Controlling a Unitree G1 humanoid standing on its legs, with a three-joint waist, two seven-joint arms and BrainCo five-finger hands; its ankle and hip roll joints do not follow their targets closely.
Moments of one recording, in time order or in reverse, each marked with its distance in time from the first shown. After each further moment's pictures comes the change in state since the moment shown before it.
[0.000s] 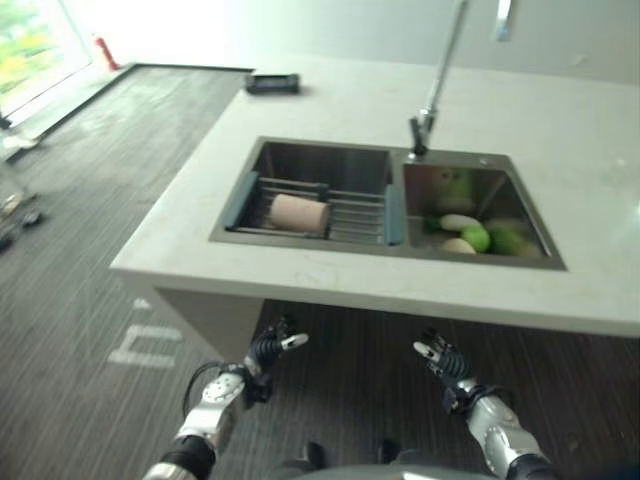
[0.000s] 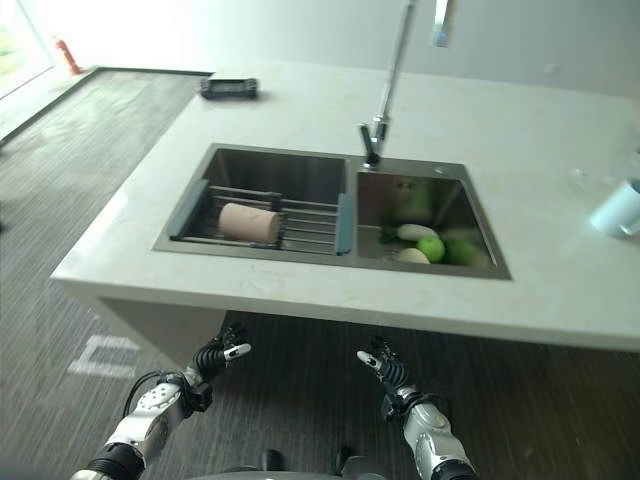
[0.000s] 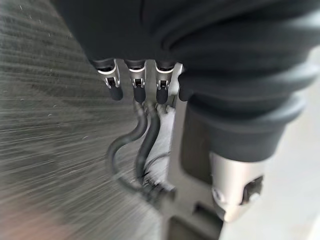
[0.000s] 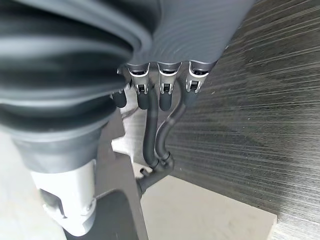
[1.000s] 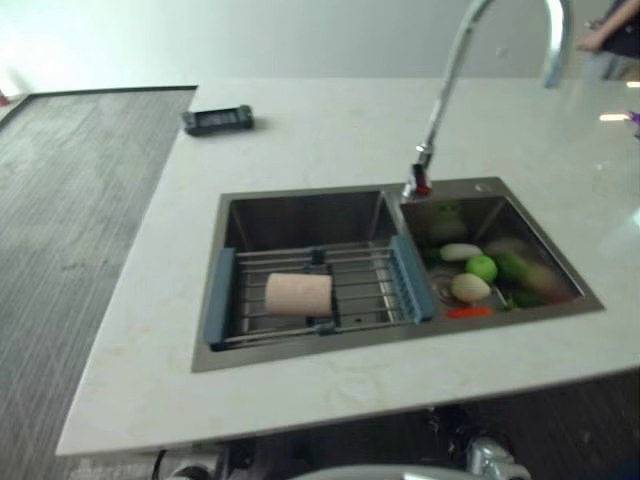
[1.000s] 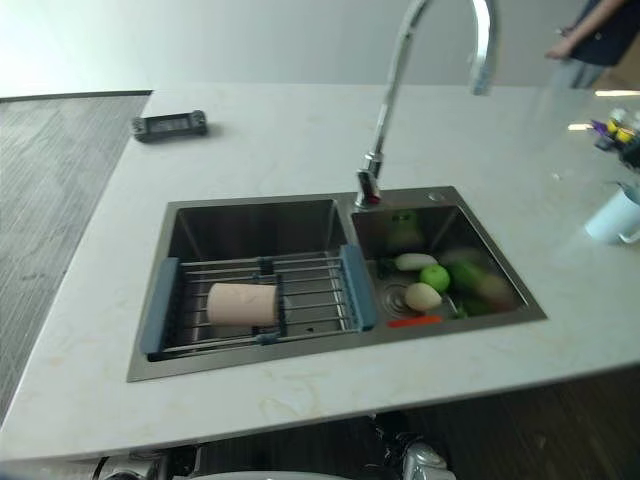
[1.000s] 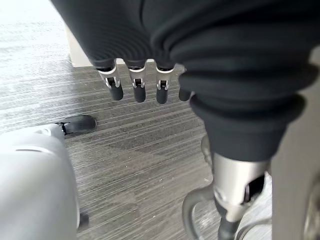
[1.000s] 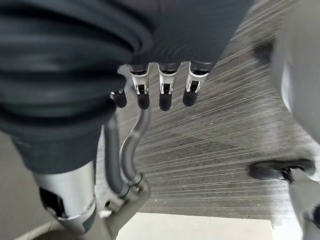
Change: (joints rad) left arm -0.027 -0.079 -0.053 0.579 0.148 -0.011 0.017; right arm -0.067 0.078 -0.028 0.359 -0.090 -0.029 0.013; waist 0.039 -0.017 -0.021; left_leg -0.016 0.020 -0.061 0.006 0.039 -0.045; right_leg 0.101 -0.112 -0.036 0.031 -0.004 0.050
